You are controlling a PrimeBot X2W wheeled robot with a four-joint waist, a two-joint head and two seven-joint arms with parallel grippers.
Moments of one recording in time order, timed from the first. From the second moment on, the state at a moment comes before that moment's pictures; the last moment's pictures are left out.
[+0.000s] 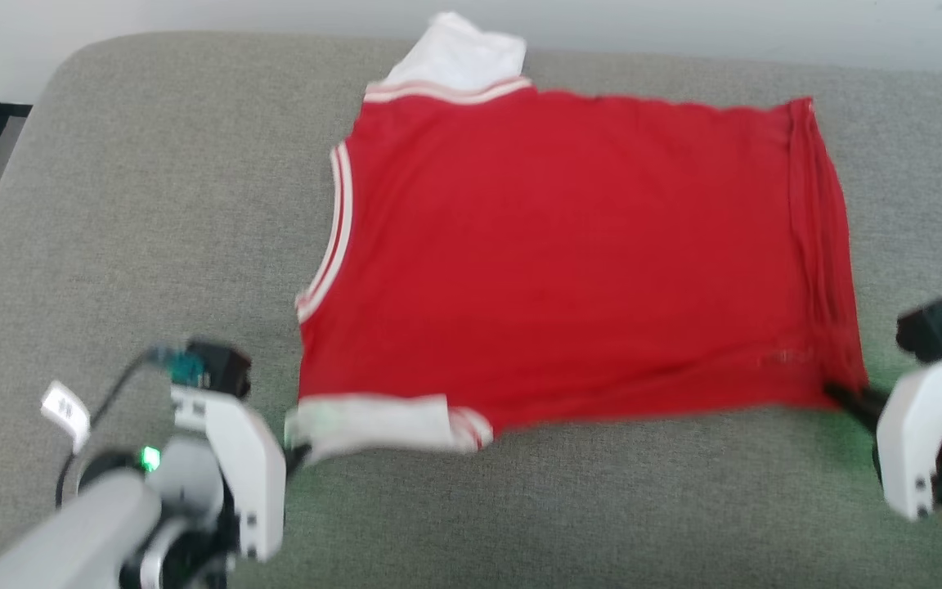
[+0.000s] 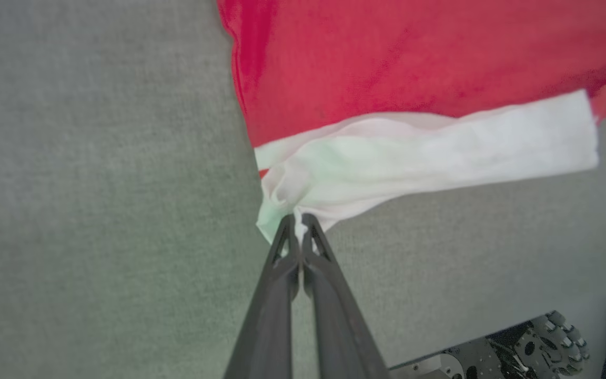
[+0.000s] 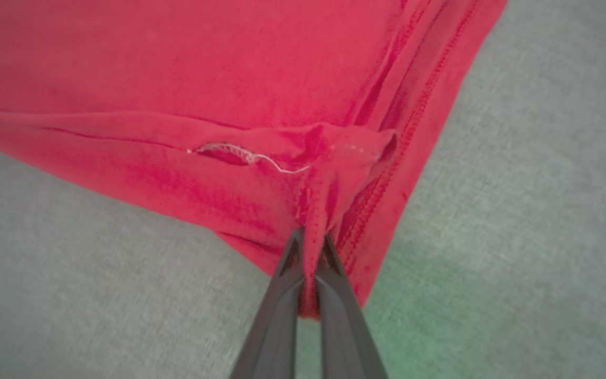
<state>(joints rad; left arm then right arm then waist) -0.48 0.71 -0.86 0.16 -1.10 0.17 0.45 -0.37 -0.72 0.48 0.26 0.79 0.13 0.44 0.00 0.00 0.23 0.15</state>
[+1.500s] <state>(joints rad) -0.81 0.62 -0.84 0.46 -0.98 0.04 0.49 -0.39 -0.59 0.29 0.16 0.68 0.13 0.56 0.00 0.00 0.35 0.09</state>
